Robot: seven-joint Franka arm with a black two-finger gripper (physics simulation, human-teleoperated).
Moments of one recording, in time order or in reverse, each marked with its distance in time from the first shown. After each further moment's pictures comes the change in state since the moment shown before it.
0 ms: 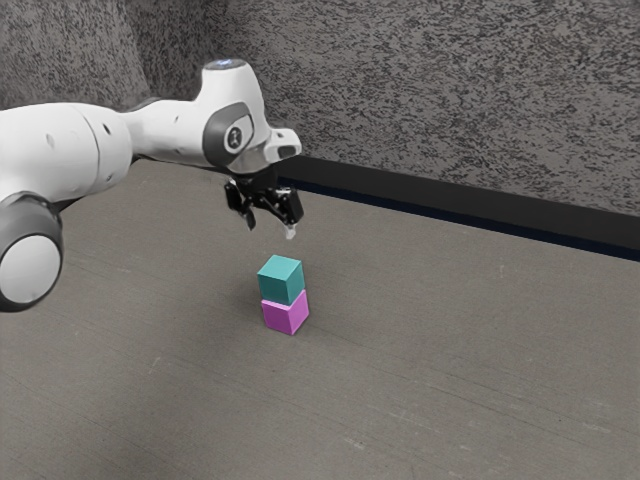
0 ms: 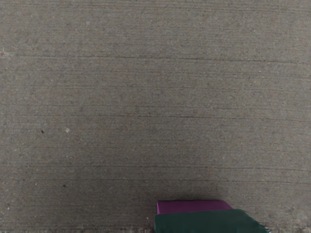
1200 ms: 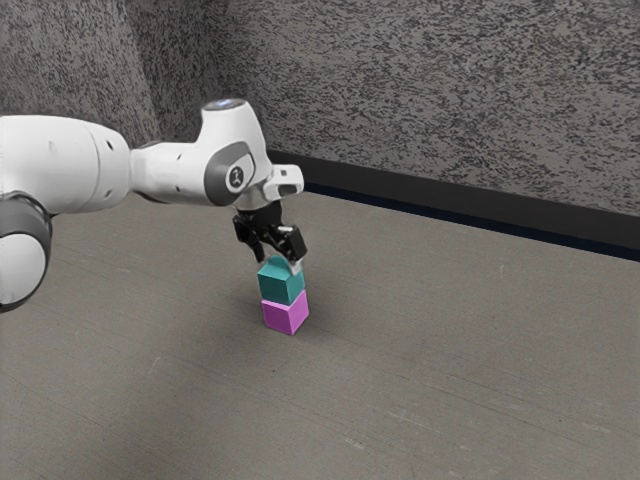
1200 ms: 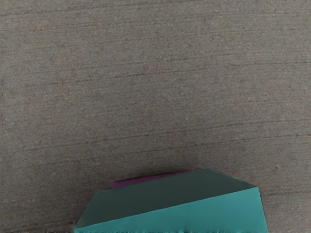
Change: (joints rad) arm -0.009 -0.059 -0.034 -0.232 -0.074 0.160 0.191
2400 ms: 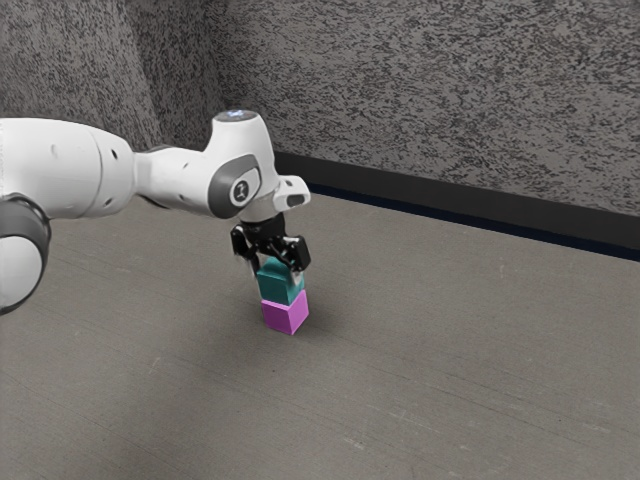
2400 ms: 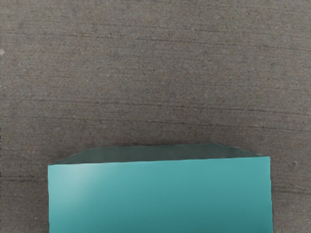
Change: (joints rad) arm -0.031 -0.022 0.002 -0.061 0.089 0.009 -0.241
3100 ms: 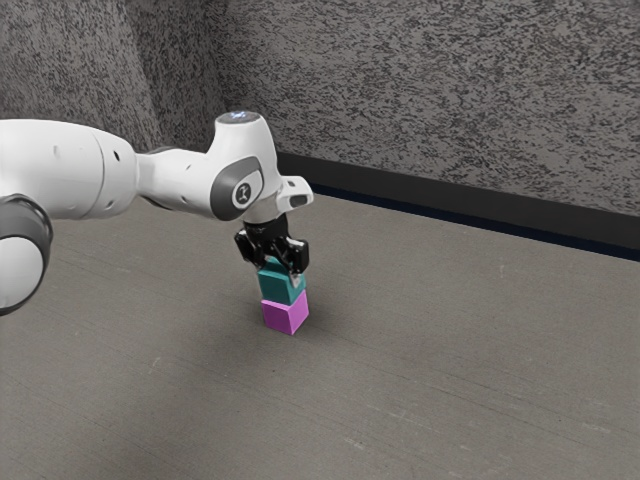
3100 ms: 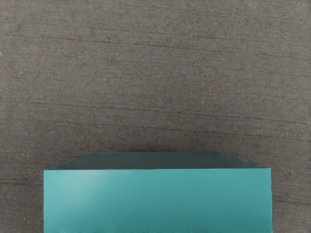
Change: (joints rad) arm -0.001 0.008 -0.007 0.004 0.013 0.020 -0.037
